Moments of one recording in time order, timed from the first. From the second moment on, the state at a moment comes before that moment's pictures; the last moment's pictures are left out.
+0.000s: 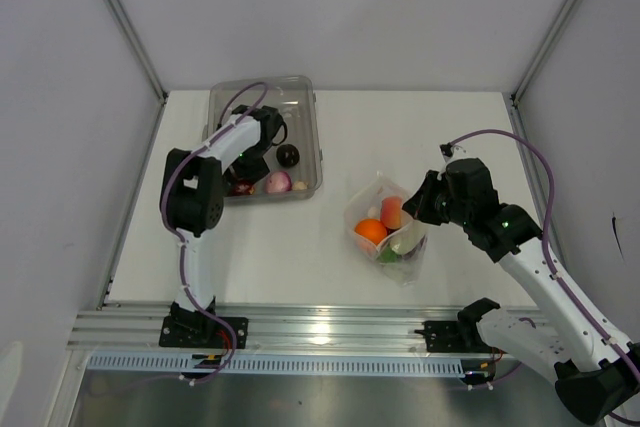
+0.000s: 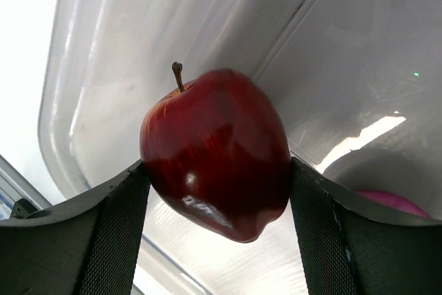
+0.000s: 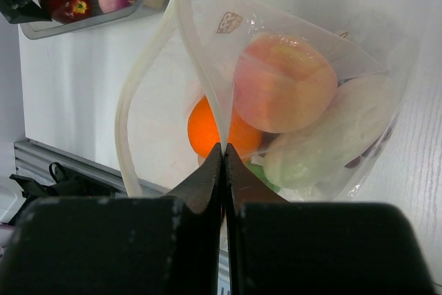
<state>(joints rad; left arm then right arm) -0.30 2.12 1.72 -1.25 -0.56 -0.95 0.50 0.91 0.96 -0.69 -0.05 0.63</state>
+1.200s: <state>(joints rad) -0.71 1.31 1.18 -0.31 0.41 -0.57 0.50 0.91 0.96 -0.69 -0.05 0.64</state>
